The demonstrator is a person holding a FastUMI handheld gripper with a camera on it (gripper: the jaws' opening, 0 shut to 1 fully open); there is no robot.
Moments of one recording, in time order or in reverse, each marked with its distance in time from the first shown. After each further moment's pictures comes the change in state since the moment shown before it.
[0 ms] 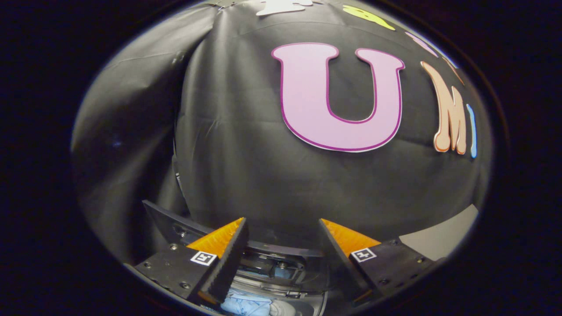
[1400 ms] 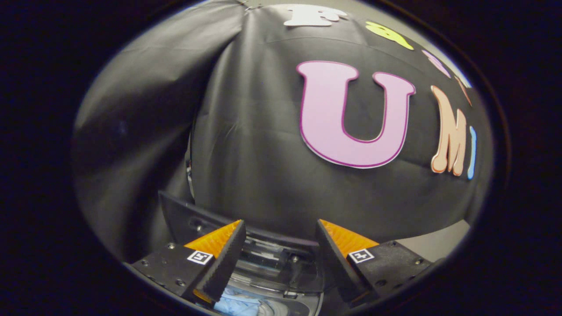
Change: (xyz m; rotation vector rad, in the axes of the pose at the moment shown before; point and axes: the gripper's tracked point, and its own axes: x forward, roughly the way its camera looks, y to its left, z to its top) arm -0.020 0.019 0.025 -0.074 -0.099 -0.014
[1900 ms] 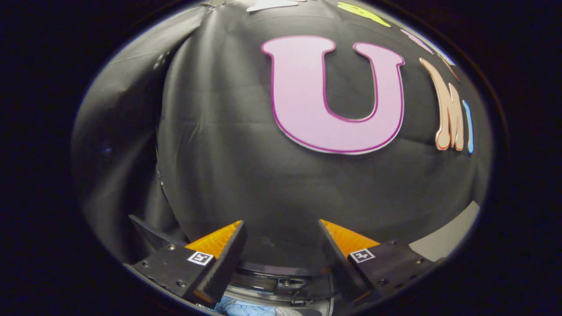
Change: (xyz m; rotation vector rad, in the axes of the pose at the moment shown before) arm 0.052 -0.015 -0.027 0.108 0.143 -0.034
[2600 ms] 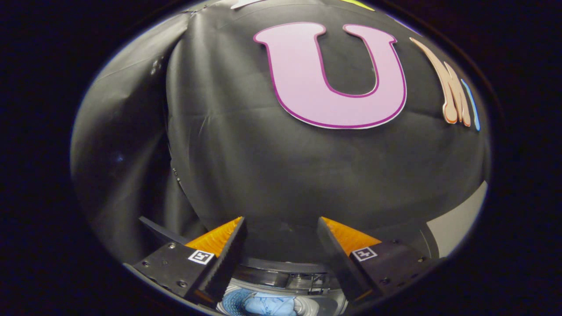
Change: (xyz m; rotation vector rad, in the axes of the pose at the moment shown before) arm 0.003 0.004 -0.004 0.089 0.052 0.079
